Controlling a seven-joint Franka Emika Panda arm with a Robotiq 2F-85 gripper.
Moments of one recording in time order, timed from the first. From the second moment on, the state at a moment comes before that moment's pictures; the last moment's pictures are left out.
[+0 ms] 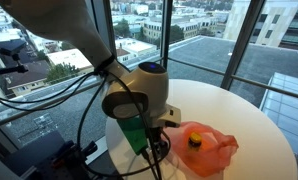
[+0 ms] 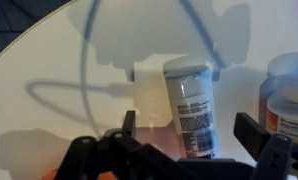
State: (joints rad) arm -0.18 0.16 -0.25 -2.58 0.14 2.74 -0.25
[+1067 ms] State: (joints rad) arm -0.17 0.33 -0.23 -2.49 0.00 2.78 -0.15
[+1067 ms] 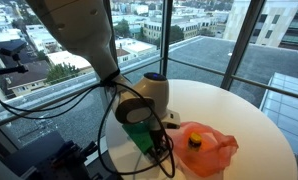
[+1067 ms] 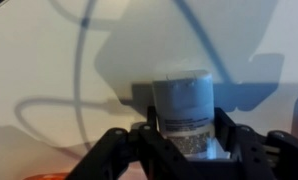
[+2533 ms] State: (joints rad) arm -0.15 -0.12 -0.17 -2.66 -0.01 2.55 0.03
